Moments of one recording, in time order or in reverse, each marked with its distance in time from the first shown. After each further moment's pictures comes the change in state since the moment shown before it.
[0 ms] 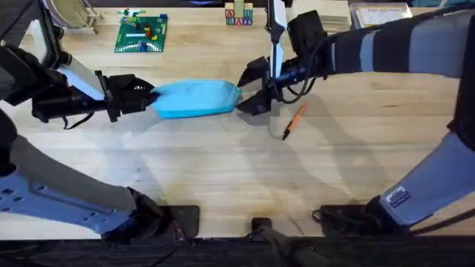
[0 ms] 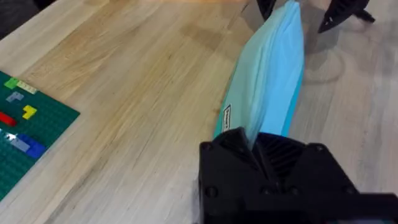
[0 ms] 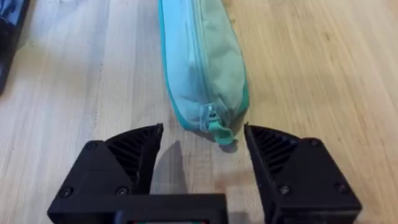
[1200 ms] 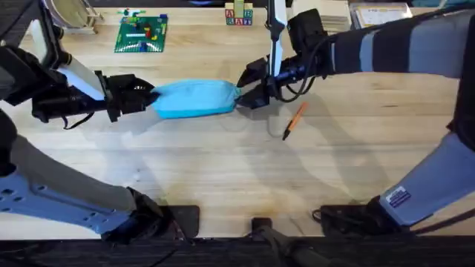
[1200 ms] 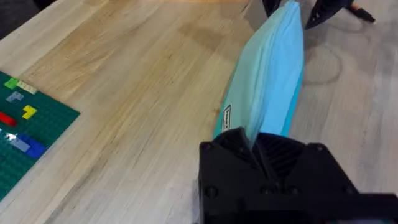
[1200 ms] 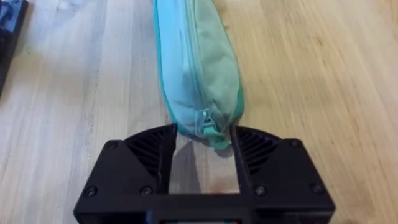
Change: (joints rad) left arm 0.000 0.000 0.000 0.000 0.000 0.000; right arm 0.002 0.000 0.000 0.037 0.000 0.034
